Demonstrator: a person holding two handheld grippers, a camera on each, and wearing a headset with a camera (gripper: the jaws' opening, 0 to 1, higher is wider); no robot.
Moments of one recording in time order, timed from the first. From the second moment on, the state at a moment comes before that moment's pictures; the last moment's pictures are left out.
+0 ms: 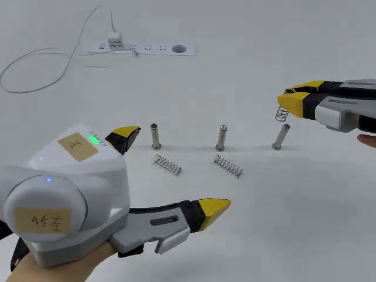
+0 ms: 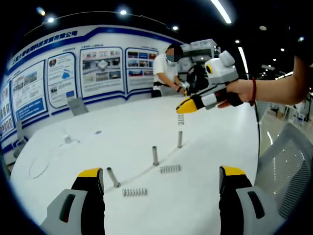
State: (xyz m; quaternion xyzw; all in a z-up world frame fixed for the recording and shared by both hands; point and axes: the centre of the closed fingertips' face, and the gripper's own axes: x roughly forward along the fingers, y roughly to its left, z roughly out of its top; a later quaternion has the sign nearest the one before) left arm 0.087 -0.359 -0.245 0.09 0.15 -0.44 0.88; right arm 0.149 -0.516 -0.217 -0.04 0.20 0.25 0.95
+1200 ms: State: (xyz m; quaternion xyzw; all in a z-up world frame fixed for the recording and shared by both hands) left arm 0.088 -0.345 -0.257 0.07 0.18 -0.42 0.89; right arm 0.167 -0.546 -0.259 -0.03 0.24 0.21 0.95
